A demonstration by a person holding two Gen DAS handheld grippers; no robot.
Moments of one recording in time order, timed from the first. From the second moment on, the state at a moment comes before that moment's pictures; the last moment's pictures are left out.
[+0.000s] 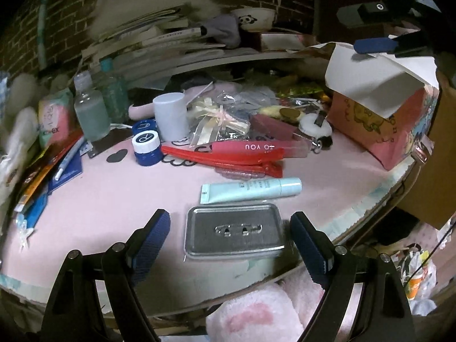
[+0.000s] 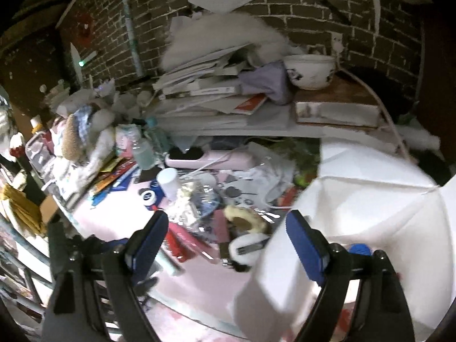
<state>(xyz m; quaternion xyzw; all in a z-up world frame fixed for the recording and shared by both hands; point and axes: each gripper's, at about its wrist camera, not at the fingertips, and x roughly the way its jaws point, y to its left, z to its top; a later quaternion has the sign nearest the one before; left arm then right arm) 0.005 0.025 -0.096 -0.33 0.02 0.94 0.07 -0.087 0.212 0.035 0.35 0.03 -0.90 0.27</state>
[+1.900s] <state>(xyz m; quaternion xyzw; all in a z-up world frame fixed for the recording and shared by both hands) -0.079 0.142 0.070 -0.27 0.05 0.92 0.29 -0.022 0.188 -0.089 0.37 0.03 -0.87 0.32</state>
